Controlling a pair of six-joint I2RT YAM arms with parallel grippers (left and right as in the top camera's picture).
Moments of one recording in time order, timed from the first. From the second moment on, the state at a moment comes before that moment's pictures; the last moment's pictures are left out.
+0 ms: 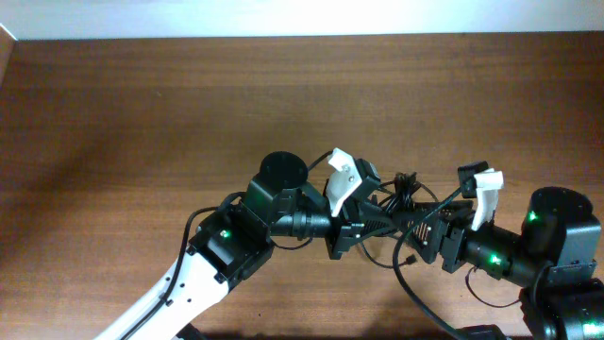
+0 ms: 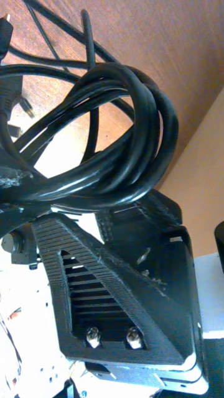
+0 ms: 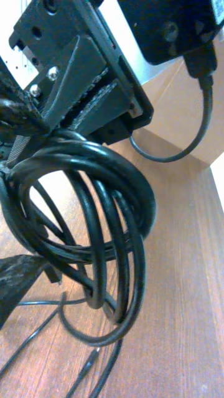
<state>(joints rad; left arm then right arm) -0.73 1.20 0.98 -0.13 0.78 -0.27 0.11 0.74 1.01 -0.88 -0.74 0.31</state>
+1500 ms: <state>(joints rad) -0.73 1.17 0.99 -0.55 0.17 -0.26 0.11 0.74 1.00 -0.93 -0.66 0.35</state>
